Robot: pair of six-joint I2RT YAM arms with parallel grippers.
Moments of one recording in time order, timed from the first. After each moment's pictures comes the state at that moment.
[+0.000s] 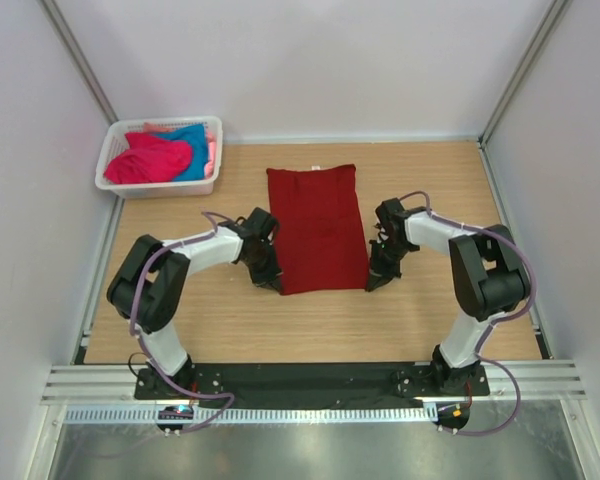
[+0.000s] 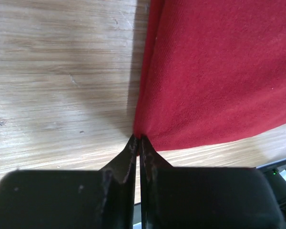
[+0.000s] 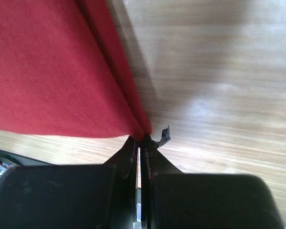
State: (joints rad) left arm -0.56 1.76 1.01 -0.55 0.23 -0.82; right arm 0.31 1.78 1.03 -0.76 -0.29 0.48
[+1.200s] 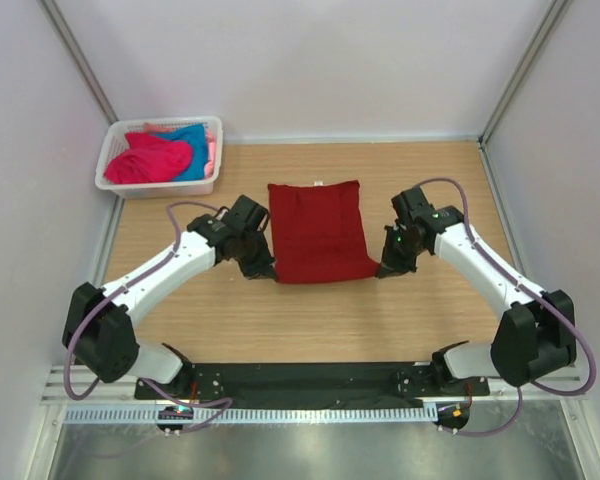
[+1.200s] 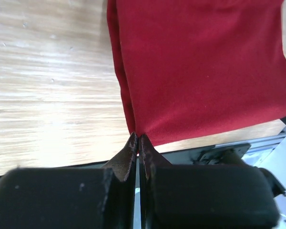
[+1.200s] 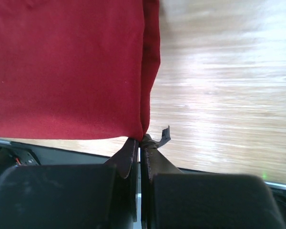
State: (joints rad) left arm -0.62 1.41 1.09 -0.81 0.12 -0.98; right arm 0.34 1.35 1.02 -0.93 -0.17 0.58
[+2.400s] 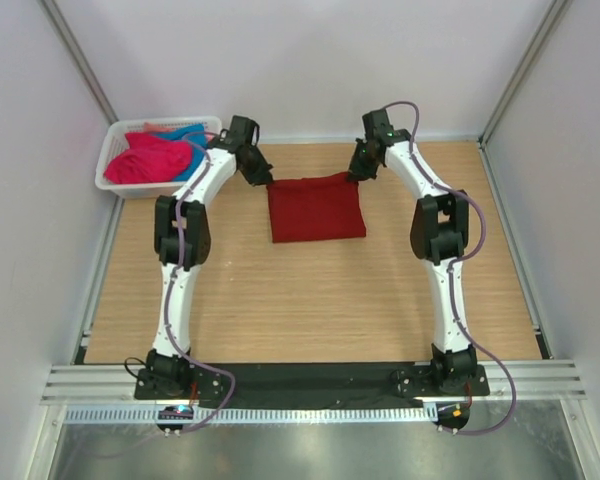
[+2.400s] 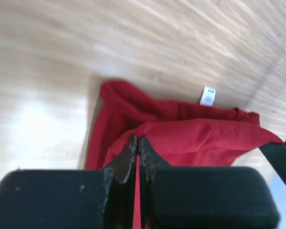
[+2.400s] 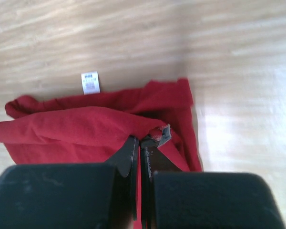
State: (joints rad) left arm -0.27 2.38 2.19 -0.78 0.14 -0.81; right arm 0.24 2.40 2.24 -0.82 -0.12 0.54
